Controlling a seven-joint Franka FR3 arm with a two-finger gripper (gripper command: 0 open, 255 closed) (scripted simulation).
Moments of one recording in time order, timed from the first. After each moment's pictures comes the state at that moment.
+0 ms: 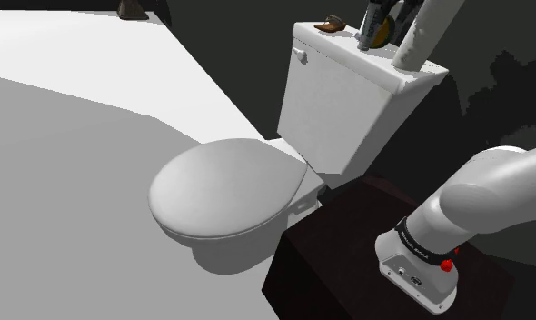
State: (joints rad) arm -0.03 -0.53 -0.23 -2.03 -0.08 1.68 -0.15
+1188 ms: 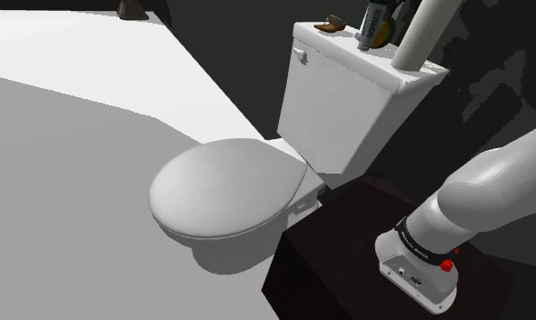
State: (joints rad) arm -0.07 -0.27 -0.40 -1.83 -0.04 1.72 -0.29
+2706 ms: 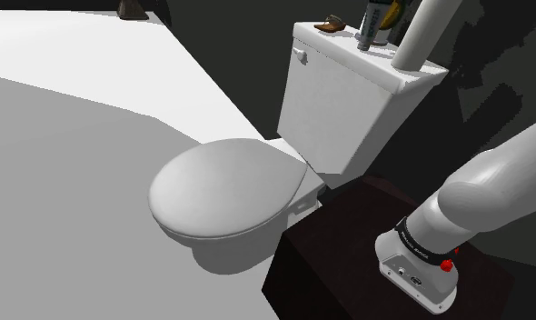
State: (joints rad) arm -0.06 -0.21 -0.41 -1.61 -0.02 1.56 -0.31
